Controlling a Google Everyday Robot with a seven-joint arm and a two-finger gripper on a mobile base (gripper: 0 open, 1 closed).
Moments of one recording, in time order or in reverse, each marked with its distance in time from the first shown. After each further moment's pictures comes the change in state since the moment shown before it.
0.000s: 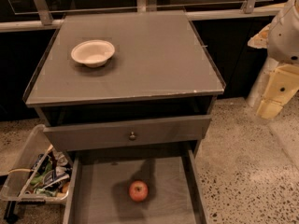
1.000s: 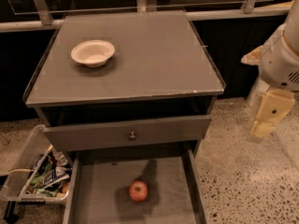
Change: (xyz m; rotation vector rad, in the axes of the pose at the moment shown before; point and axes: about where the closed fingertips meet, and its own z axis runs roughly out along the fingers) arm 0.005 0.018 0.030 -0.001 0.005 -0.033
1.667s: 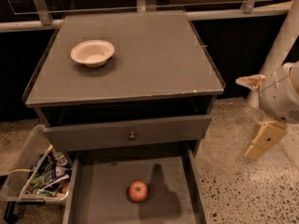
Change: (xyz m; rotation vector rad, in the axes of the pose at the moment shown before) arm 0.013 0.022 0.048 0.014 -0.185 -0.013
